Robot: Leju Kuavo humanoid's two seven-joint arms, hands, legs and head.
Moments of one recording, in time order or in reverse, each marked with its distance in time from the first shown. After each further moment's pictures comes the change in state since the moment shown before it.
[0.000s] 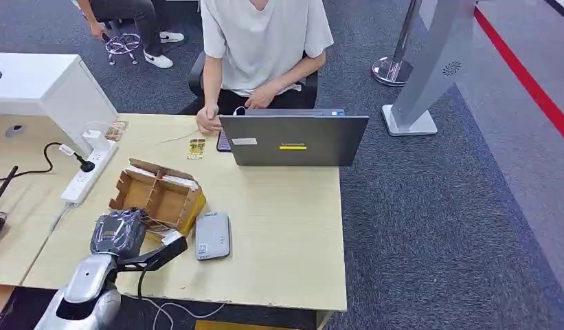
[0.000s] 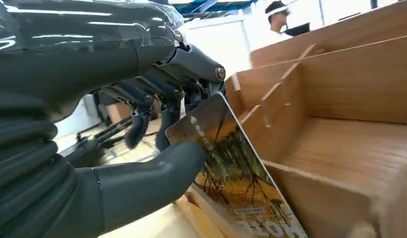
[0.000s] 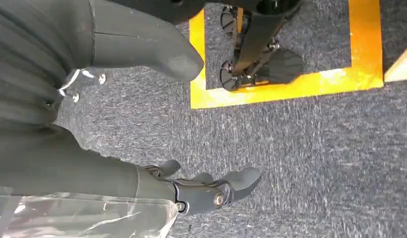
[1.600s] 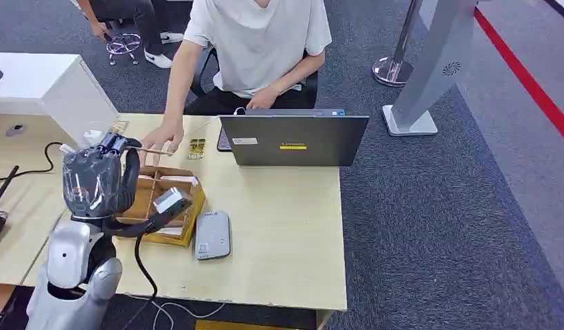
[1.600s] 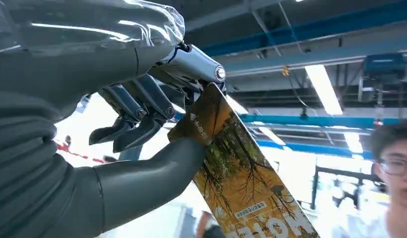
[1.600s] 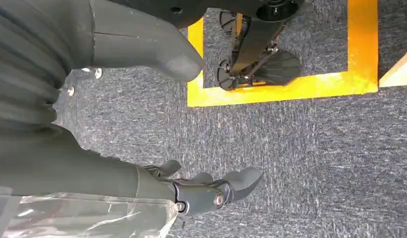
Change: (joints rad) left arm -0.173 -0.074 -0.041 -0.364 -0.065 0.224 -0.050; right arm 0.002 0.018 -0.010 -0.004 0.043 -0.012 -0.029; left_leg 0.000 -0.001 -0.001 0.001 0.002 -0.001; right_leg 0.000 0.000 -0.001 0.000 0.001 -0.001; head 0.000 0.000
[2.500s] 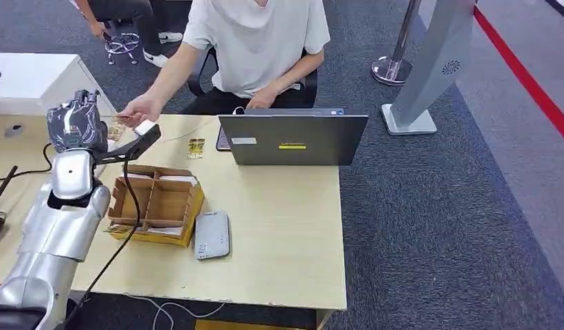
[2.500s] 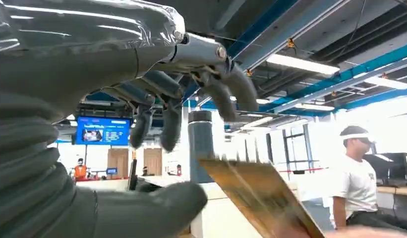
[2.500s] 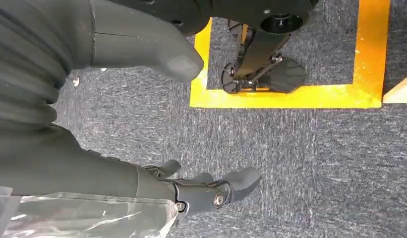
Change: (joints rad) left arm -0.422 0.132 -0.006 0.695 -0.150 -0.061 0.240; right arm -0.014 0.002 0.021 0.000 0.049 0.028 0.019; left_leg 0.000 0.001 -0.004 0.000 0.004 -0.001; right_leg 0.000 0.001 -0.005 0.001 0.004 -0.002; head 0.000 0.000
